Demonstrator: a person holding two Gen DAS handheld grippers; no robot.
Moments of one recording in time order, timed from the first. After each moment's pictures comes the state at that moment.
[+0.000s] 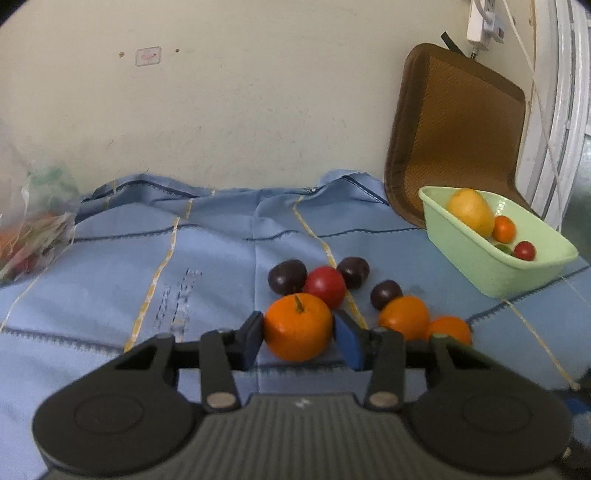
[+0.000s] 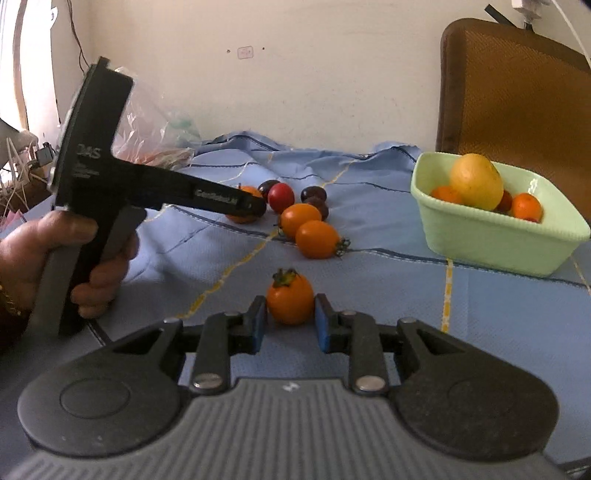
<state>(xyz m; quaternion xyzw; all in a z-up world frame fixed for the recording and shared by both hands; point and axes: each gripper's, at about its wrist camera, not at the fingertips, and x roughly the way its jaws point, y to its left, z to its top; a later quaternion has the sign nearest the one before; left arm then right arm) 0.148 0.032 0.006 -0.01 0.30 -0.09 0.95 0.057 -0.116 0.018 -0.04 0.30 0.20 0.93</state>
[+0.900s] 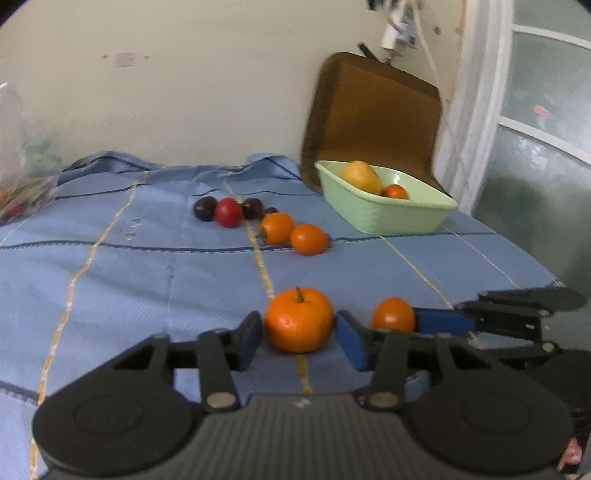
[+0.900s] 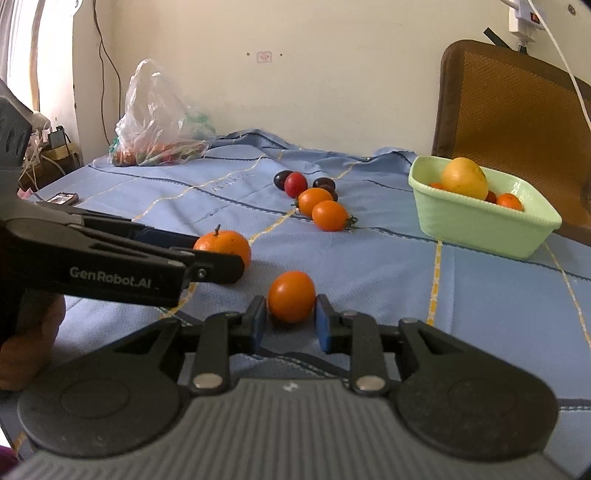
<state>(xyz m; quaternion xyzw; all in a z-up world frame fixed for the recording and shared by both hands) 0.030 0.009 0.003 -0.03 0.29 -0.17 0.94 0.015 -0.120 0.018 -0.07 0.29 0.20 0.93</state>
